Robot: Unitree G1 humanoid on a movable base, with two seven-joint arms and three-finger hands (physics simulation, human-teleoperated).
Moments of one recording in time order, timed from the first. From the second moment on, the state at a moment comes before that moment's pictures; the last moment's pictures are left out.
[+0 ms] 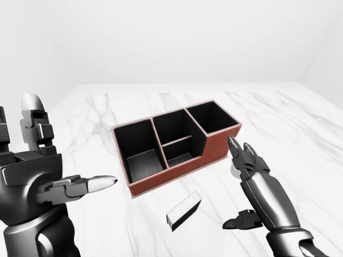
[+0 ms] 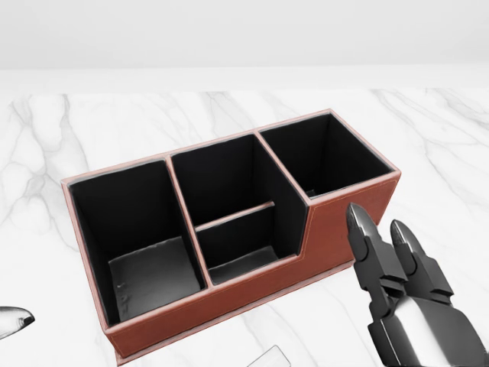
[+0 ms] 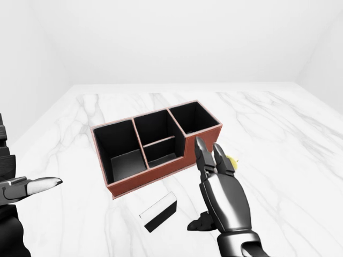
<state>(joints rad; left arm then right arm) 0.11 0.03 0.37 -0.92 -0.36 0.09 -0.03 0.49 0.35 0.01 -1.05 -1.19 -0.09 0.70</state>
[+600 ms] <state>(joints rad) 0.10 0.04 0.37 -0.92 -0.36 0.09 -0.03 0.37 -0.05 0.36 -1.03 -1.38 -0.04 0.70</state>
